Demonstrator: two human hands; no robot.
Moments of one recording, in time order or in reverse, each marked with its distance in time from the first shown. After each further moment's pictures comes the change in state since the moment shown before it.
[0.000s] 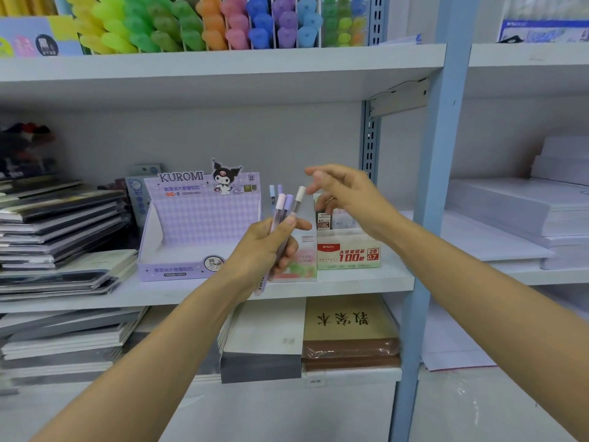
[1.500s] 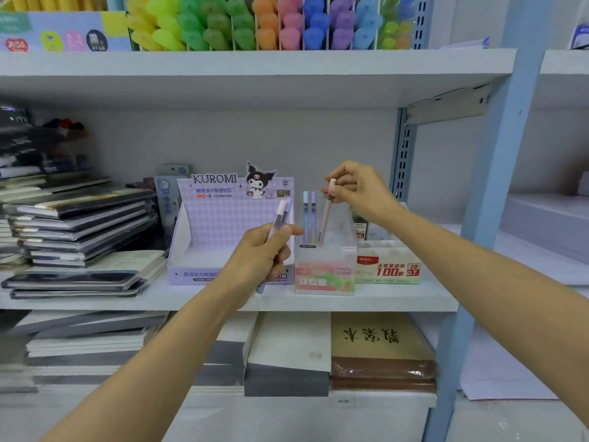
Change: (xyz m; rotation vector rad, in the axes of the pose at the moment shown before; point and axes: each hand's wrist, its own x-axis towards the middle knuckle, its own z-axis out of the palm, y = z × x) left_hand -0.004 -0.010 -0.054 0.021 0.135 -0.015; right_hand 0.066 0.022 0.027 -0.241 0.084 -0.022
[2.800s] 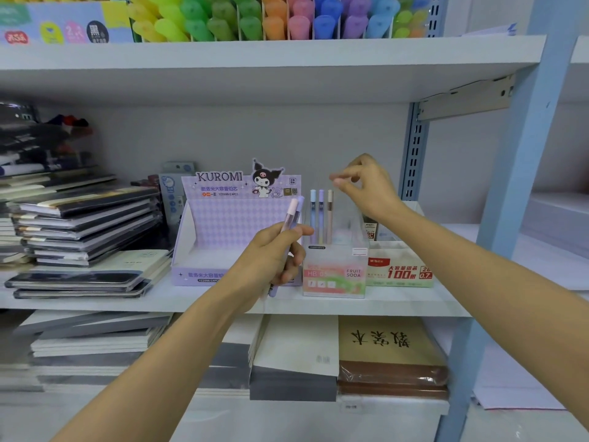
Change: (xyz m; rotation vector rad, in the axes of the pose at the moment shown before) left_hand 0.006 -0.004 -0.001 -0.059 -0.083 -0.052; right_hand 0.012 0.009 0.007 -0.415 0.104 -0.091
